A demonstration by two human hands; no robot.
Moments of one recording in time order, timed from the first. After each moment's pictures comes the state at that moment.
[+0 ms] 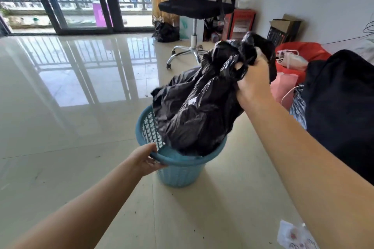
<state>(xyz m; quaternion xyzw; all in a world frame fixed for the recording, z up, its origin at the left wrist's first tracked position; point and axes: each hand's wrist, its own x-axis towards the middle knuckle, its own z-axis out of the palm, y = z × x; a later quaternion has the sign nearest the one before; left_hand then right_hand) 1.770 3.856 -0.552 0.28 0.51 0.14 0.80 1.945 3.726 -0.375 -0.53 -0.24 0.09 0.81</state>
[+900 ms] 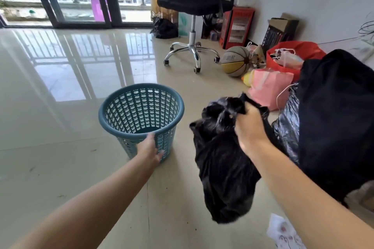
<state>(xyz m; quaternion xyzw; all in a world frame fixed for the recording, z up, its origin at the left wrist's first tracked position) 1.795 3.829 -0.550 0.26 0.53 0.28 0.76 1.927 3.669 -0.460 -0.68 -0.22 0.14 0.69</state>
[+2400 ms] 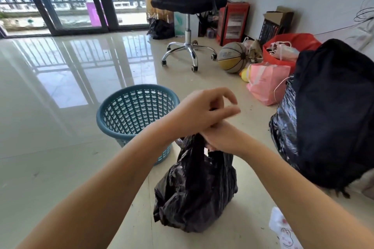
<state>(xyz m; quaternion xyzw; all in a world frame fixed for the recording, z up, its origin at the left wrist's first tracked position) 1.815 3.739 -0.389 0.93 0.01 0.17 0.33 1.876 3.646 -0.421 -0.75 -0.48 0.27 0.37</state>
